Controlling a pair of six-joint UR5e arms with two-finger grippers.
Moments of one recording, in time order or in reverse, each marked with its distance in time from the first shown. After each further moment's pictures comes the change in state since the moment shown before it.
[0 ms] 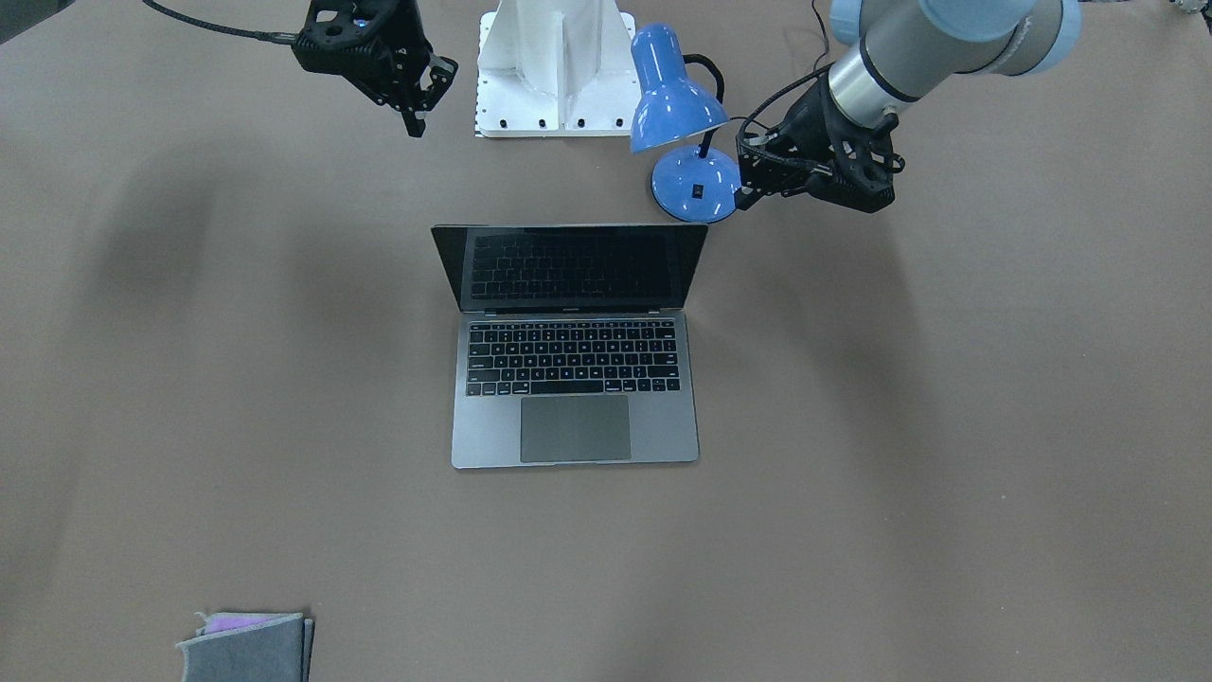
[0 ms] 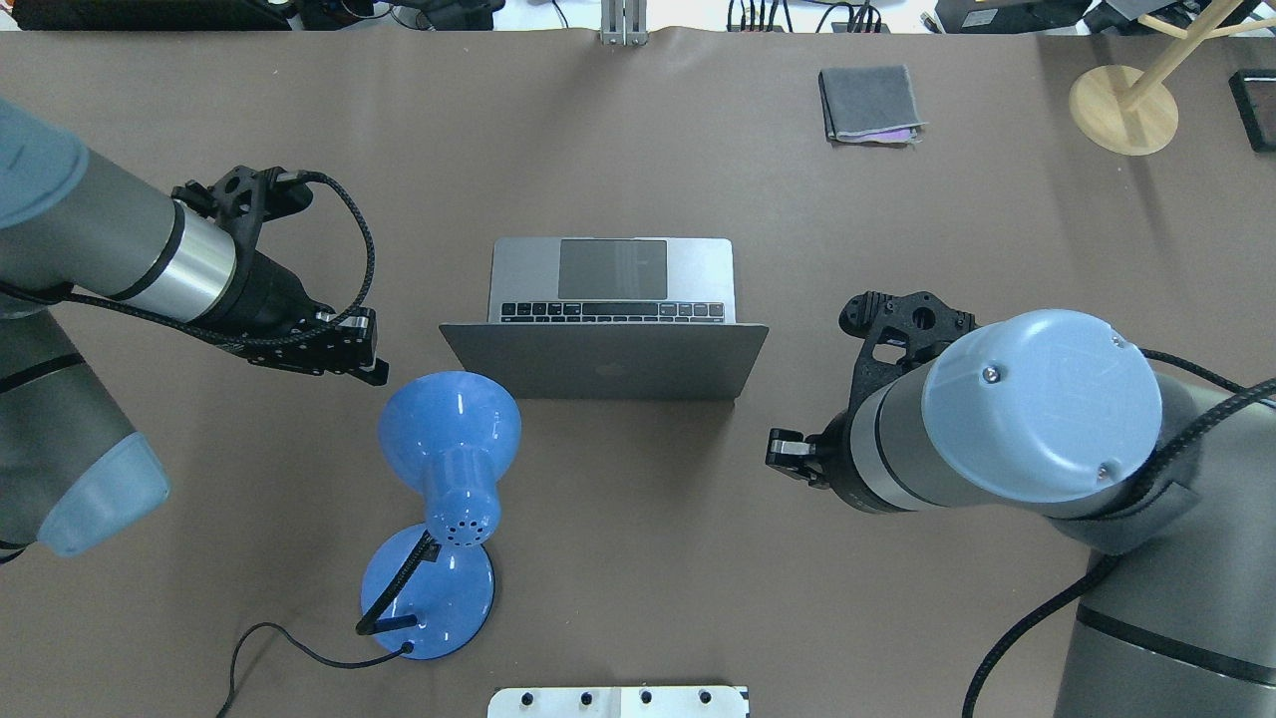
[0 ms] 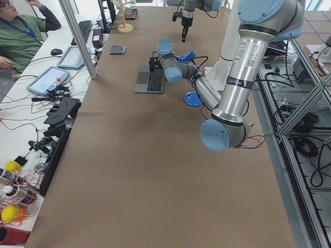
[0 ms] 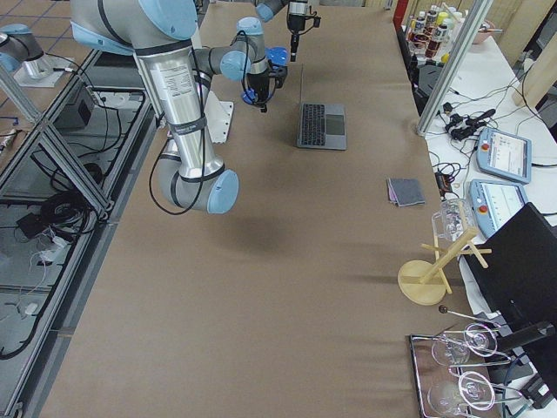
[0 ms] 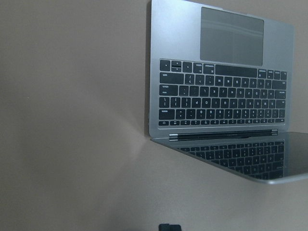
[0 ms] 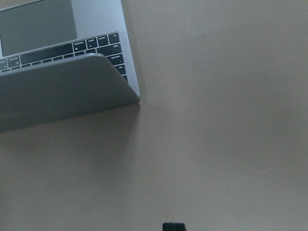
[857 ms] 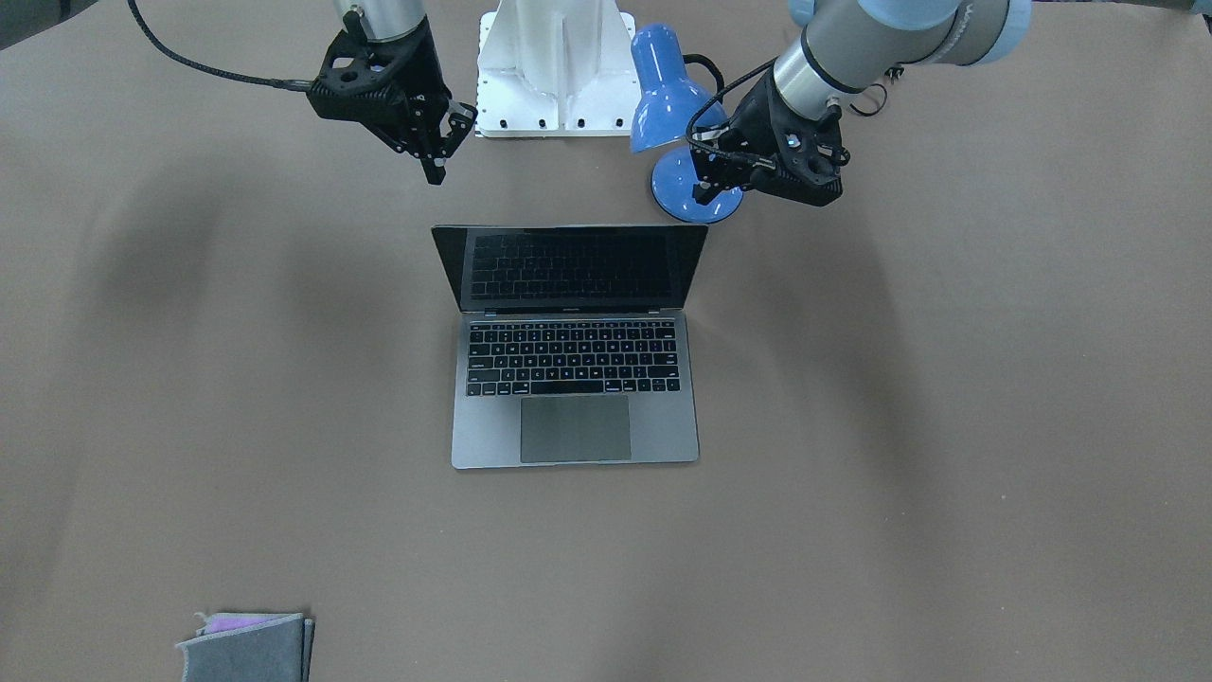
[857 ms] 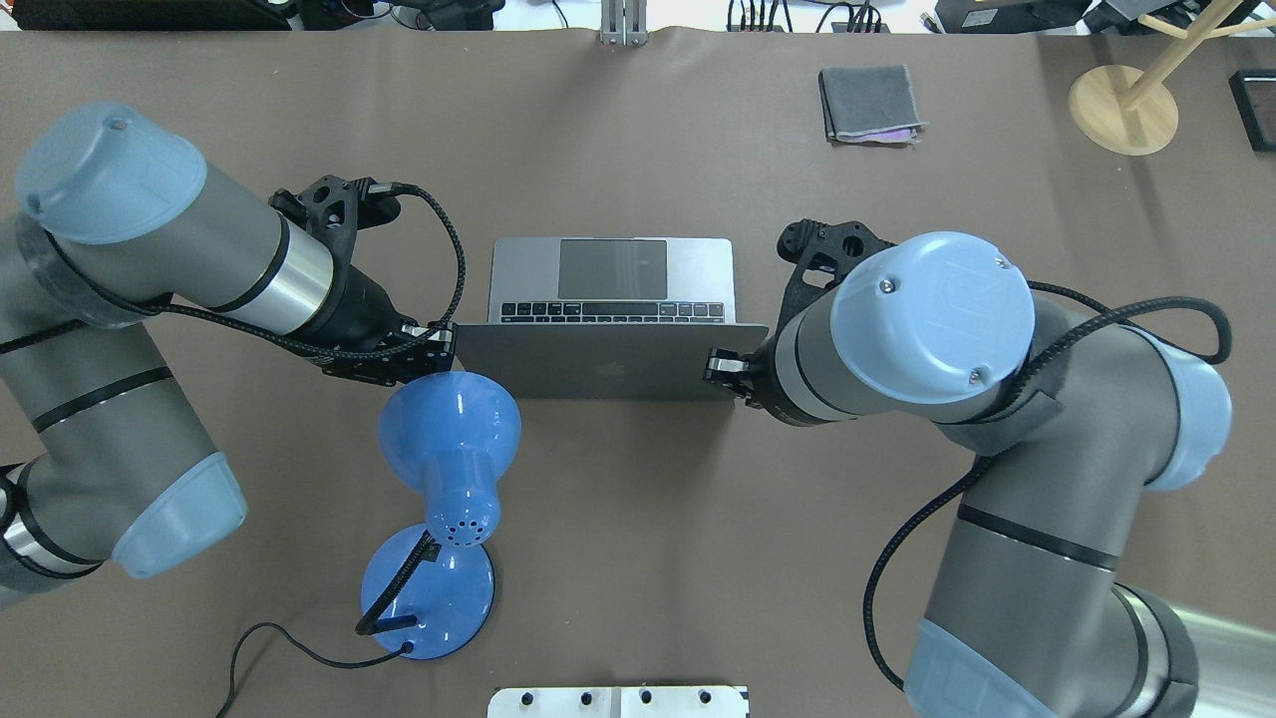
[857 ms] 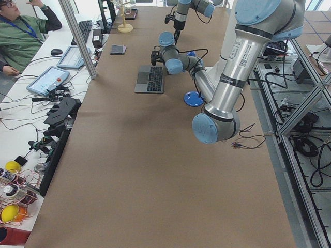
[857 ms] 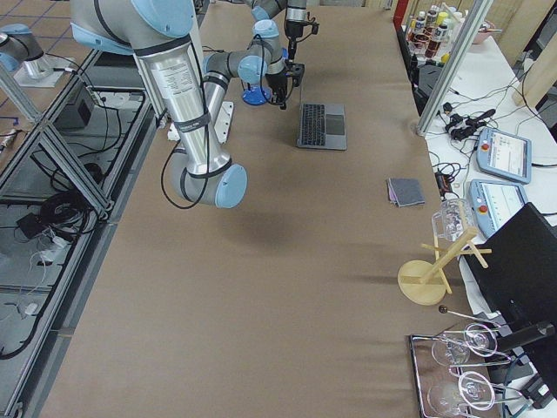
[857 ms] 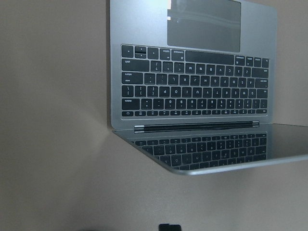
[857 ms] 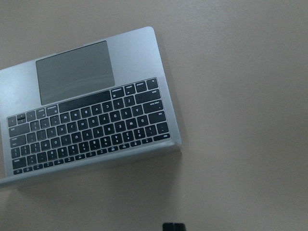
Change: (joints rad) left arm 0.057 -0.102 0.019 0.091 0.047 -0.008; right arm 0.076 0.074 -0.168 0.163 -0.008 -0.008
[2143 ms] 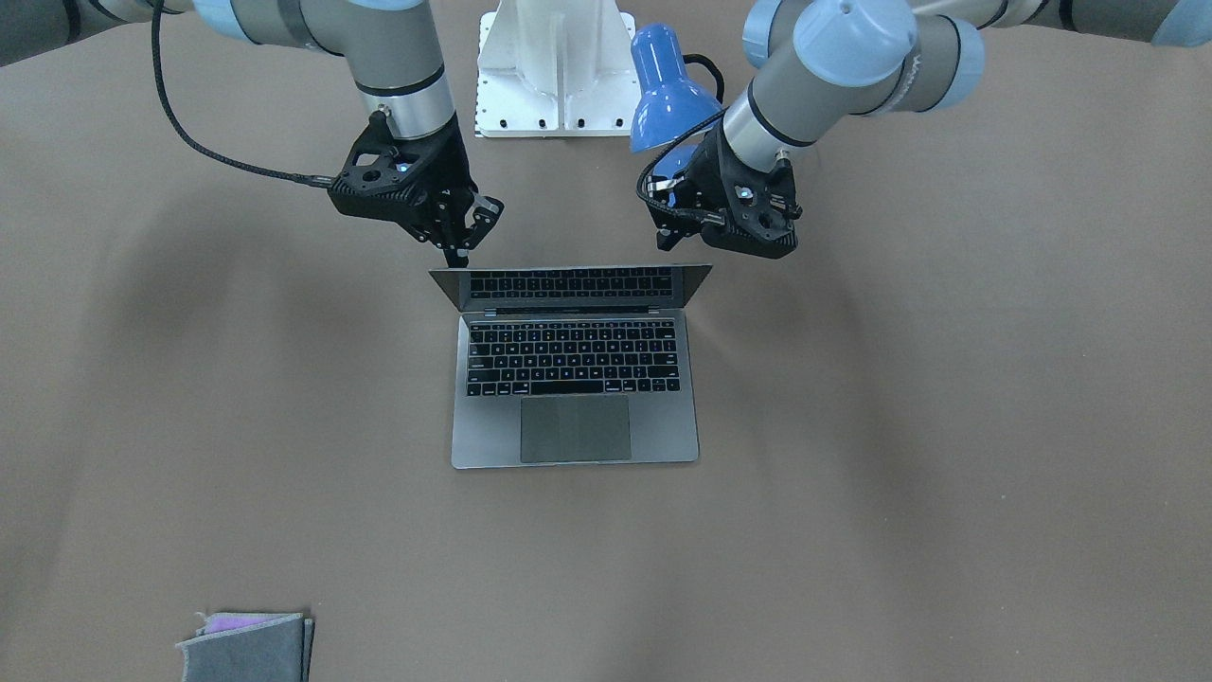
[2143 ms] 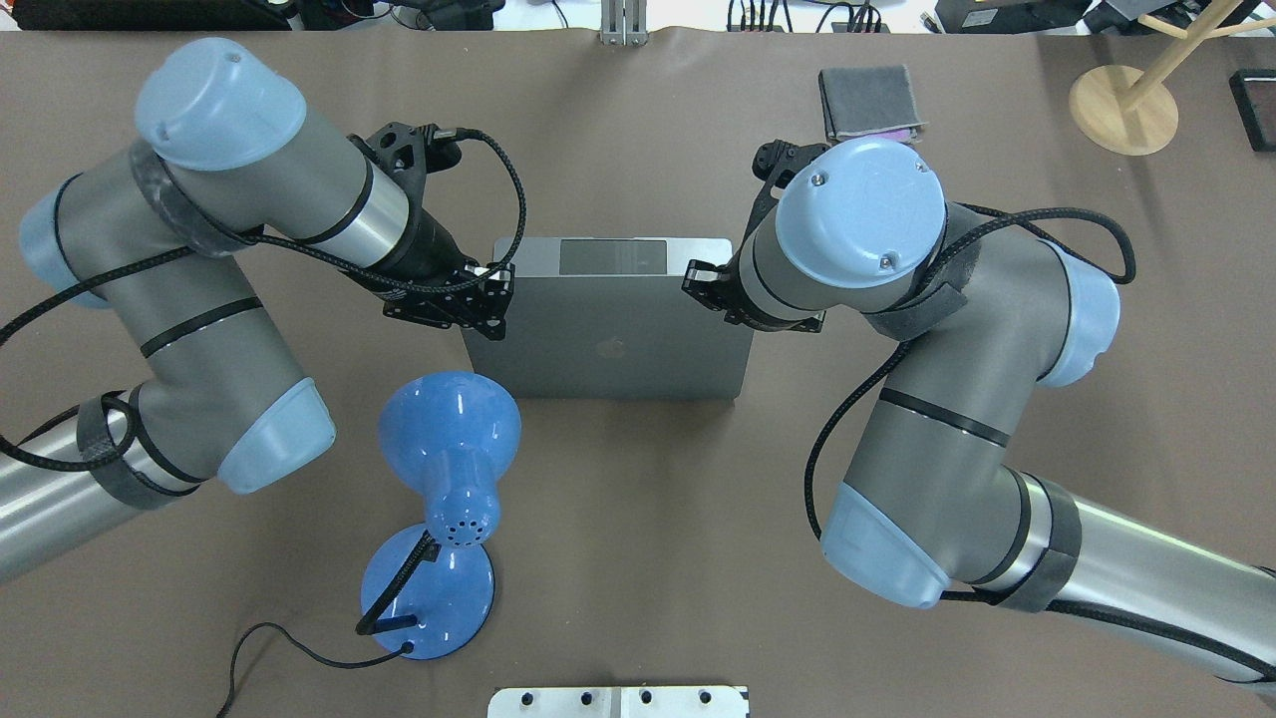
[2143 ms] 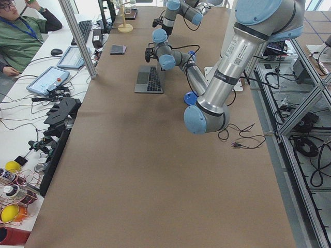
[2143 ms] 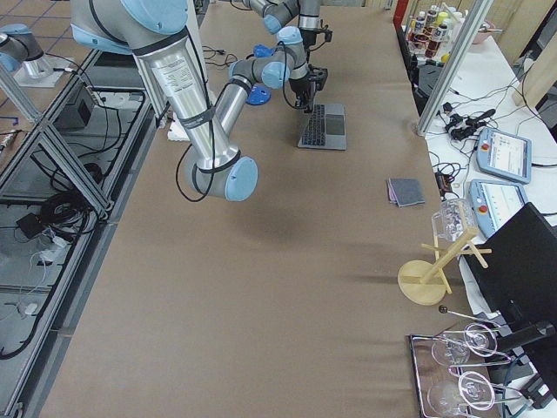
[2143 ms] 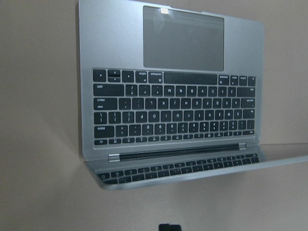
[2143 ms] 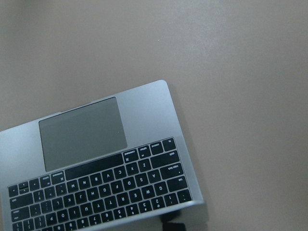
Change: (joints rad) left arm -0.048 -0.159 0.188 0.000 0.000 0.031; right arm 0.103 0.081 -0.217 0.121 0.010 -0.020
